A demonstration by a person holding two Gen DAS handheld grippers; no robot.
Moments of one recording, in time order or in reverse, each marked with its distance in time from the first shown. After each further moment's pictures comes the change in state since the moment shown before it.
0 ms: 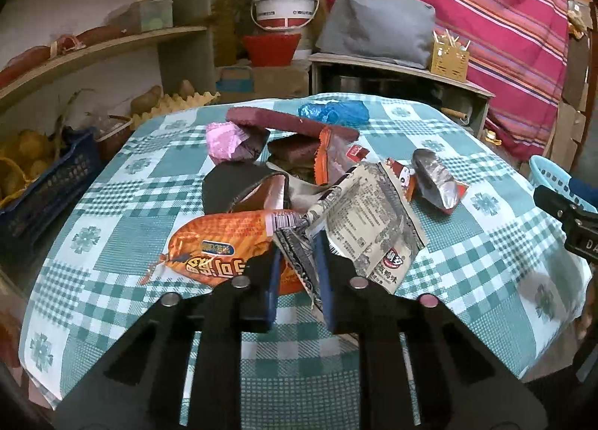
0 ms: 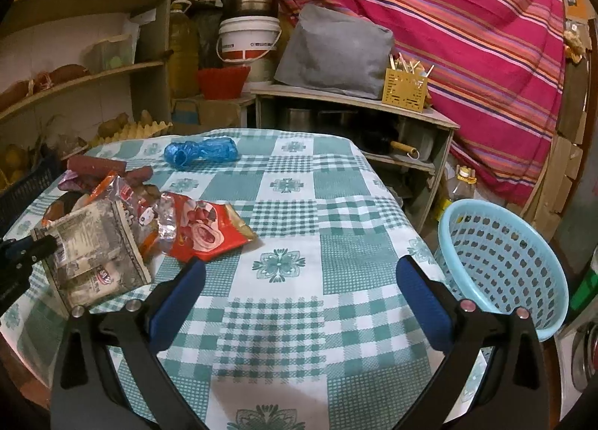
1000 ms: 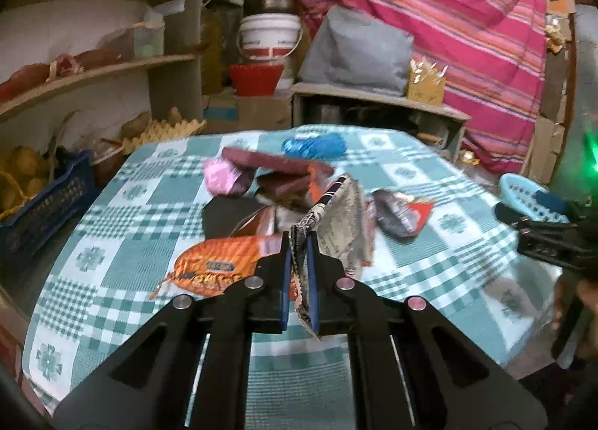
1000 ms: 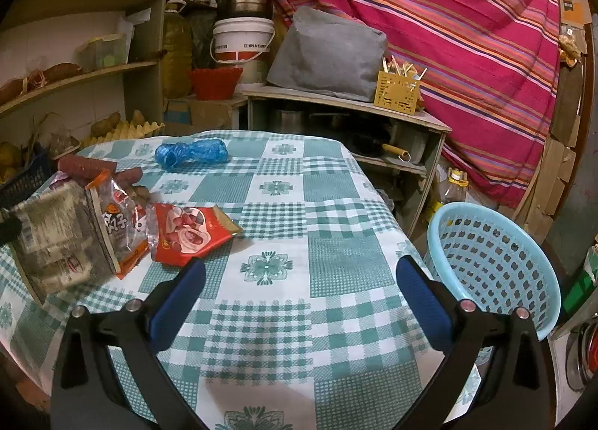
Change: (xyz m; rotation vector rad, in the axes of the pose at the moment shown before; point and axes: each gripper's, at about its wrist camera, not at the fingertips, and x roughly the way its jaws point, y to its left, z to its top) left arm -0.042 0.004 0.006 0.005 -0.118 -0.096; right arm 0.000 -0.007 0.001 -0.007 -0.008 -0.031
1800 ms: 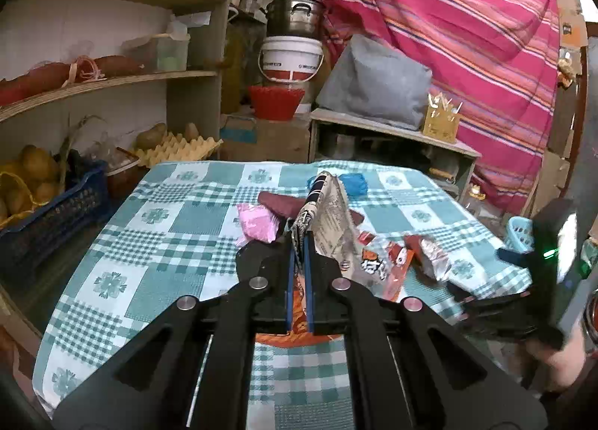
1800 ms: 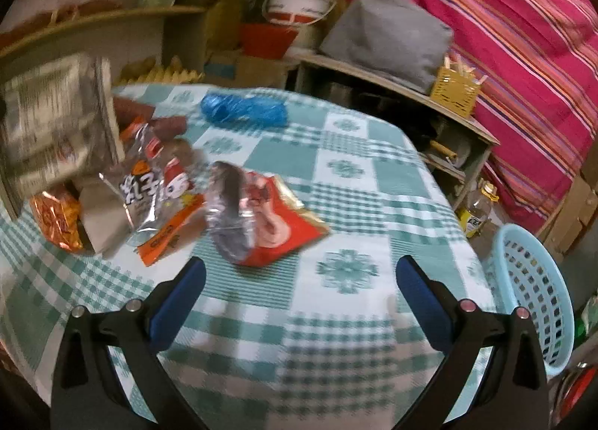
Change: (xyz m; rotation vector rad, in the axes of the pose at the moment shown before) left arm -0.004 0.036 0.033 -0.084 -0.071 0.026; right arm 0.047 0.079 0.002 -0.204 0.133 0.071
